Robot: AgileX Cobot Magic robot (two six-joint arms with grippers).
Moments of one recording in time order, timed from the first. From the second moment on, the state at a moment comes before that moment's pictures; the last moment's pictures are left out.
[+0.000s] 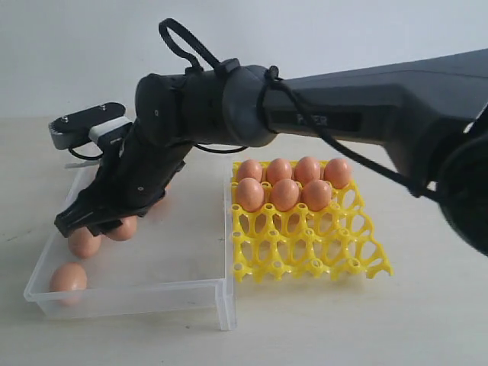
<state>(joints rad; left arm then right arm) -0.05 0.01 0.00 -0.19 0.37 0.03 0.86 2.23 -1.76 0.32 0.65 -0.21</state>
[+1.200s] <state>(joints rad) -0.05 0.01 0.00 -0.19 0.37 0.03 0.35 1.72 -0.90 0.30 -0.06 -0.24</state>
